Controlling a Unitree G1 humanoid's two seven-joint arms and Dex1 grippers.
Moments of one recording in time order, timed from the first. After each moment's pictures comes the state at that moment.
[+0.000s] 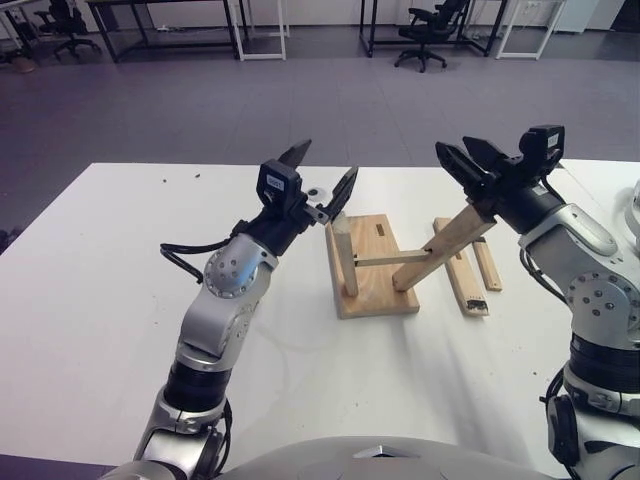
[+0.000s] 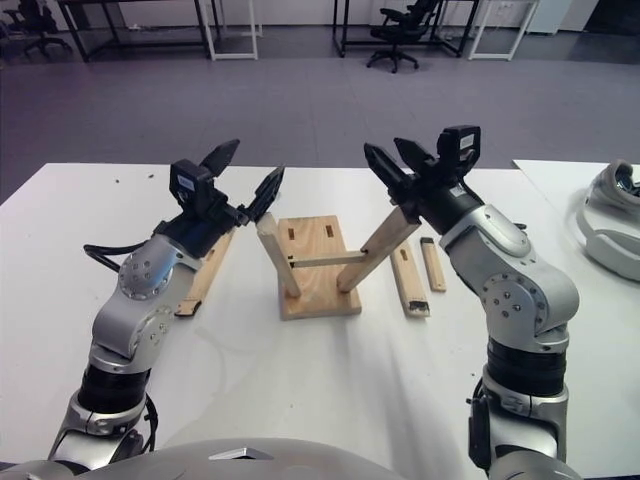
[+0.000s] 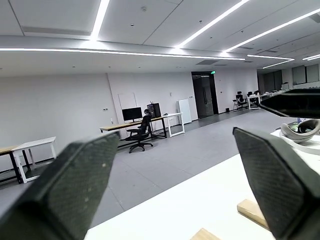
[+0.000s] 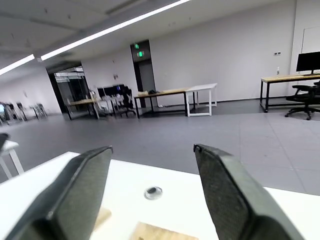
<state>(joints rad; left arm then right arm) -0.28 0.21 -0.17 -0.44 -0.27 0.28 -0.26 -0.37 -0.44 -0.25 -0.40 0.92 0.73 0.17</state>
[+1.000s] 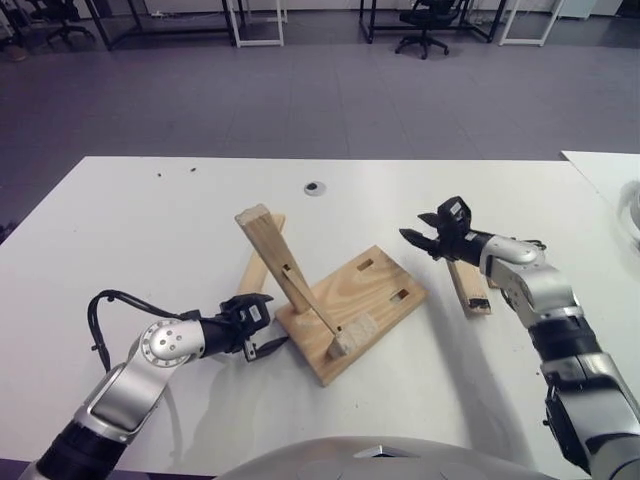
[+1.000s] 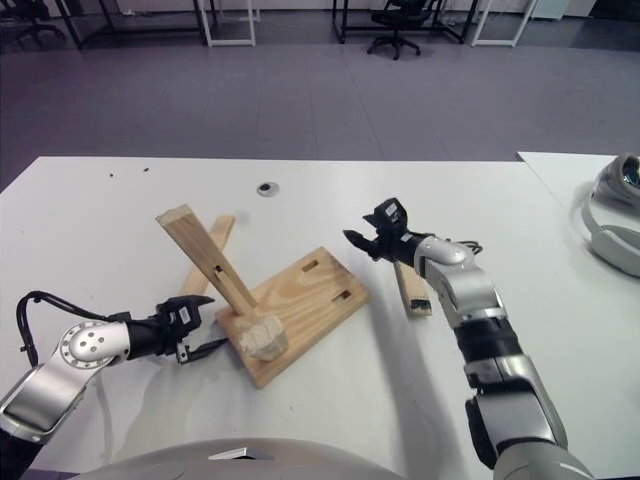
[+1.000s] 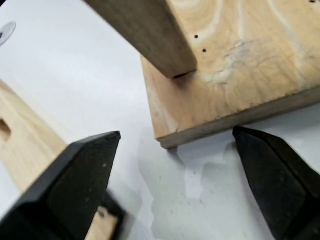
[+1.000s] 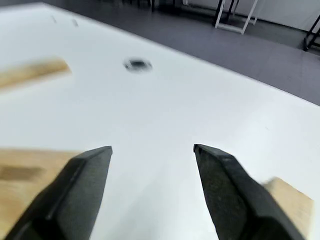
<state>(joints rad) 0.10 0.76 -0.26 -0.36 -0.01 0.29 -0.76 -0.48 -0.54 0.18 0.41 0.24 0.29 0.63</state>
